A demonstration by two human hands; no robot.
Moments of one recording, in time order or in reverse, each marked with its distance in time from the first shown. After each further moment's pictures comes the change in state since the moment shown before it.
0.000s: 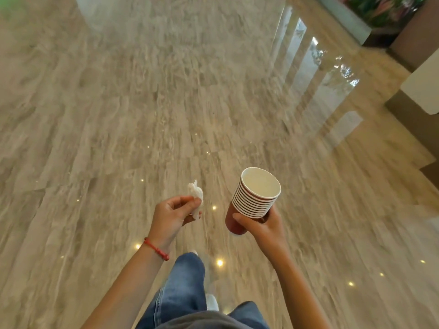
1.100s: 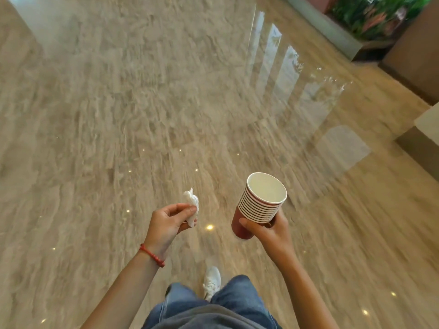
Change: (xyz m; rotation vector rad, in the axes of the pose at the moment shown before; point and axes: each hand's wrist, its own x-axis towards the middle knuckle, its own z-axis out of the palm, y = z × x) left_hand 0.740 0.269 0.232 0.056 -0.088 -0.082; right_hand 0.782 -0.126 -0.016 0.039 0.171 0.002
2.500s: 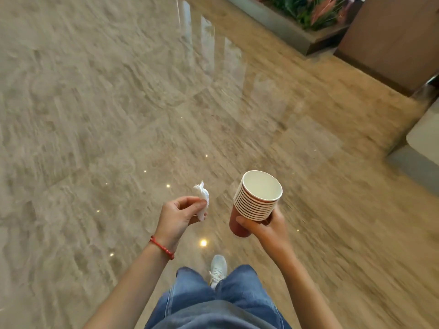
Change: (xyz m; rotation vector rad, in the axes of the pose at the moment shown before) left_hand 0.744 0.337 0.432 0.221 -0.334 -0.061; right_hand 0.835 -0.112 -0.081 0.067 0.293 0.118
